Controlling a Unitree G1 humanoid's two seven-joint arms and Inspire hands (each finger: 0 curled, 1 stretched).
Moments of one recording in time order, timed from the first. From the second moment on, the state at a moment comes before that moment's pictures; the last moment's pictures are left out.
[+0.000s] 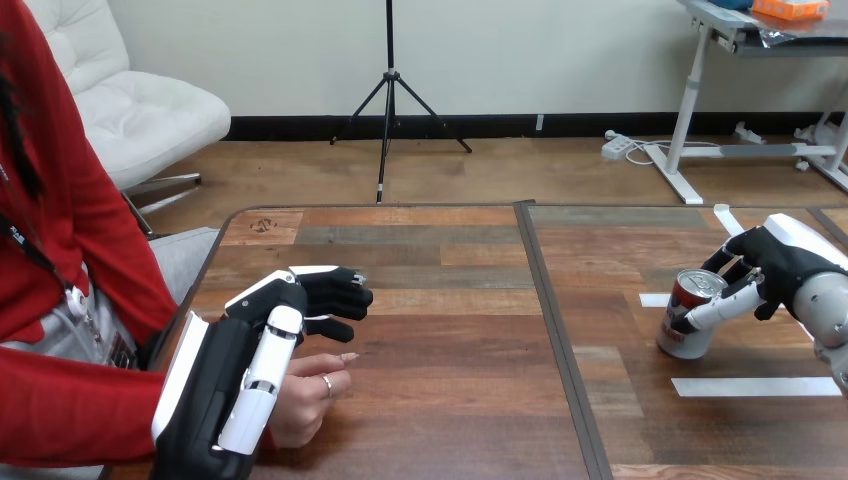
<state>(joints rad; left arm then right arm) 0.39 0.14 -0.02 -0.20 -0.05 -0.48 -0.20 -0.80 -0.59 0.25 1.30 -0.48 -0.10 0.07</state>
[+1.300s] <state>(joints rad) 0.39 0.14 -0.02 -0.20 -0.06 -0.48 -0.20 -0.78 -0.57 0.26 1.30 -0.45 -0.25 0.02</state>
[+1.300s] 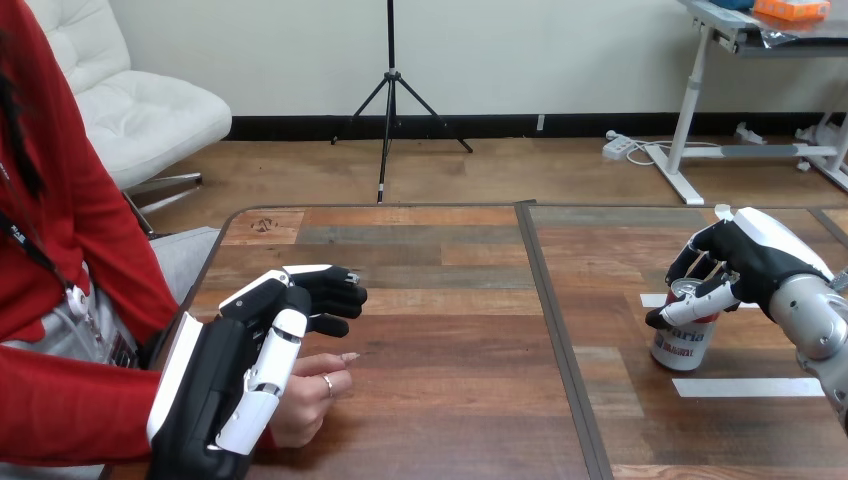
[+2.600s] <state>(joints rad) 0.39 0.14 0.02 -0.20 -0.01 -0.48 -0.17 -0.77 -0.57 0.26 1.30 -0.45 -0.25 0.02</state>
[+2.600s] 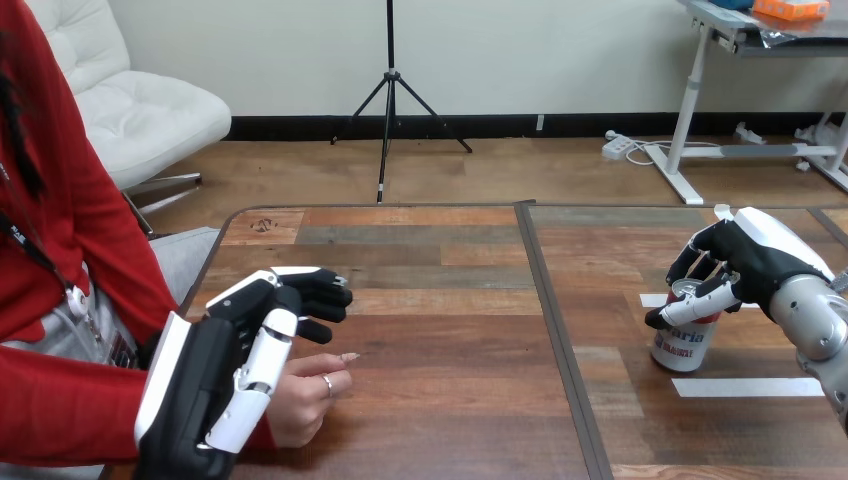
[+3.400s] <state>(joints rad) 0.38 0.15 0.02 -0.20 -0.01 -0.48 -0.17 -0.77 -0.58 0.26 1.30 -0.45 -0.28 0.02</state>
